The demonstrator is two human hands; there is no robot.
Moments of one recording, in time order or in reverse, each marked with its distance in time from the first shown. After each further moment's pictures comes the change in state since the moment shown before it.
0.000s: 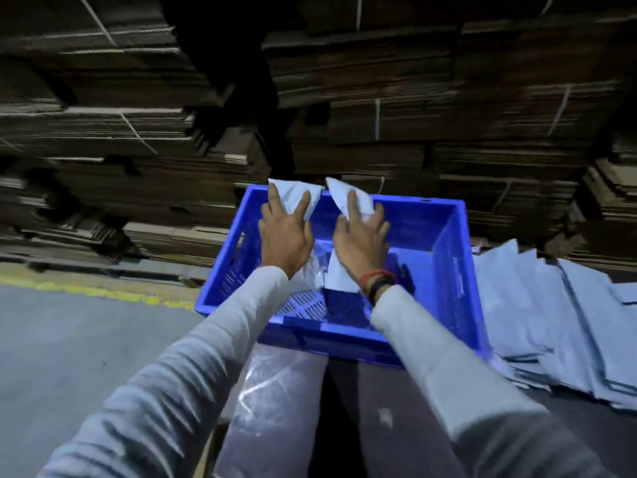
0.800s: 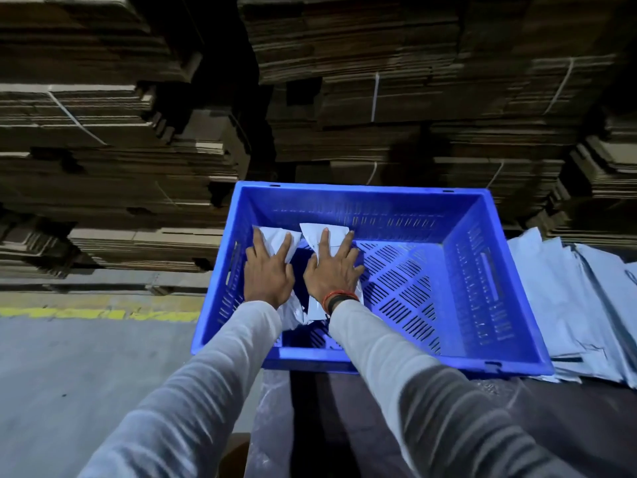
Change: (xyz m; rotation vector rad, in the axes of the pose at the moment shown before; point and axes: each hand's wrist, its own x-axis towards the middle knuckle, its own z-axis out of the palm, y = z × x) left_hand 0.006 -0.108 0.097 0.111 -0.303 0.010; right_hand 0.017 0.014 0.154 -0.401 -0.147 0.100
